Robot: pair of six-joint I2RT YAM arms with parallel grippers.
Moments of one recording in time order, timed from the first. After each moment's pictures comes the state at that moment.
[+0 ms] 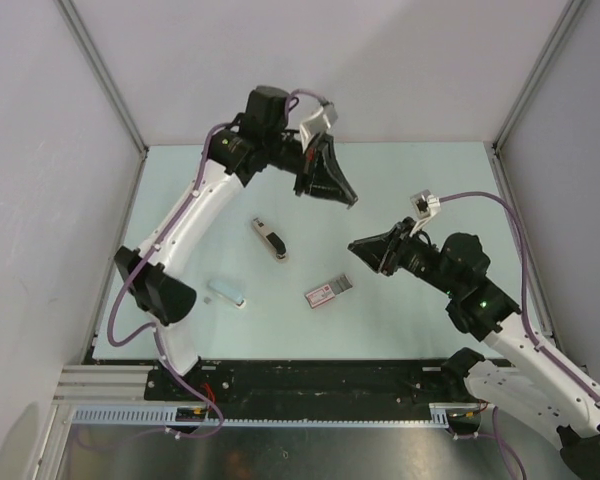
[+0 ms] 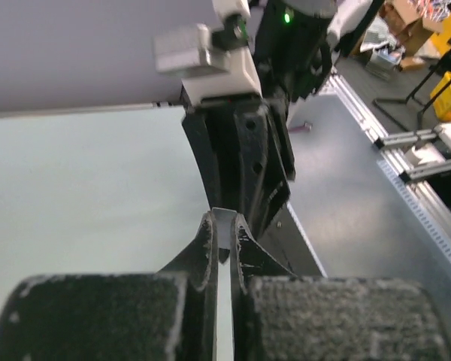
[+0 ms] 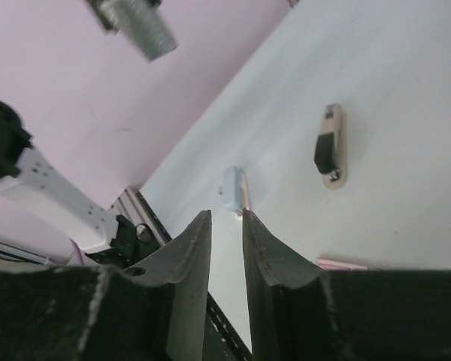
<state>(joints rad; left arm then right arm) -0.58 1.81 2.03 -0.74 1.38 0.26 0.63 0.75 0.71 0.02 -0.28 0.59</state>
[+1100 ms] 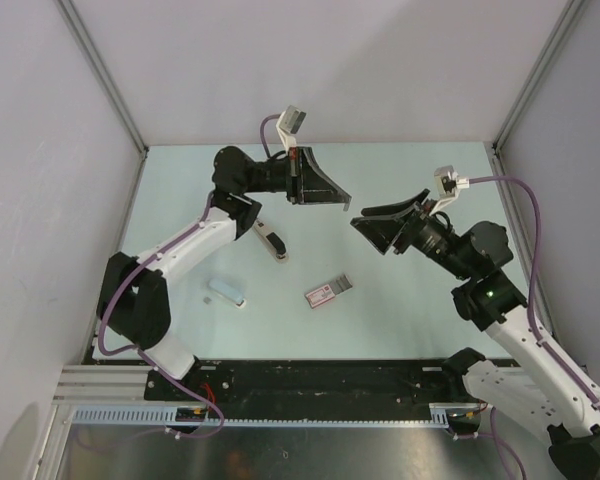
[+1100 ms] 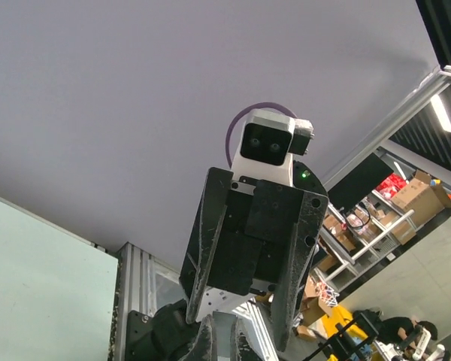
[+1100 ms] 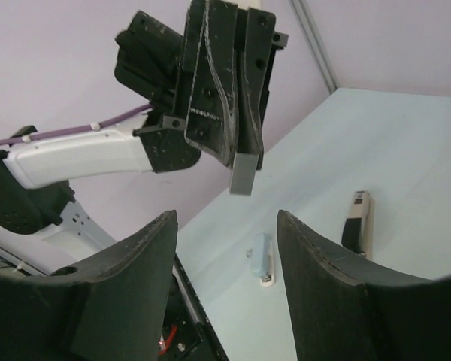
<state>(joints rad) -0.54 1.62 1.29 0.82 1.14 -1.25 0.53 0.78 0.81 0.20 -0.41 0.63</state>
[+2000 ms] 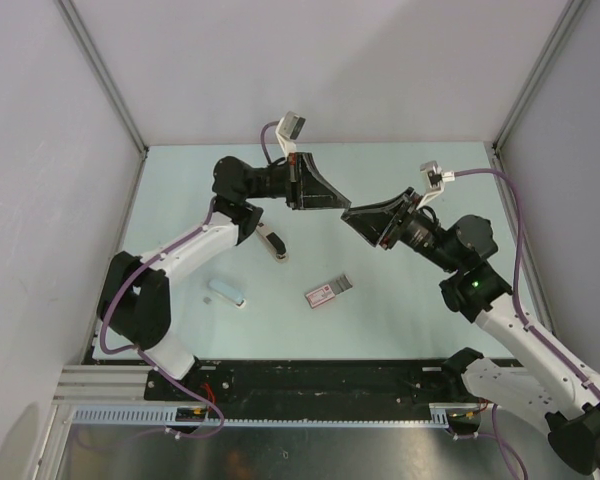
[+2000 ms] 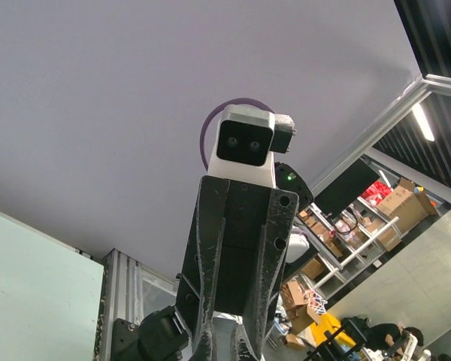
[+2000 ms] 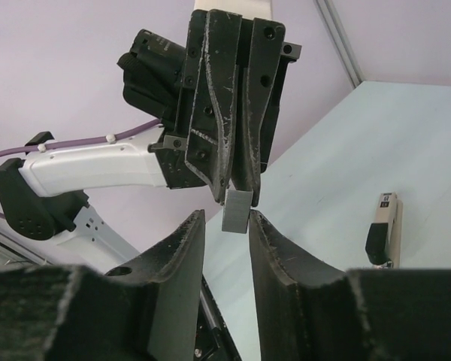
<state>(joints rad) -0.55 1.62 1.22 0.97 1.13 -1.35 0.57 0.88 0.81 0.33 -0.42 0.71</state>
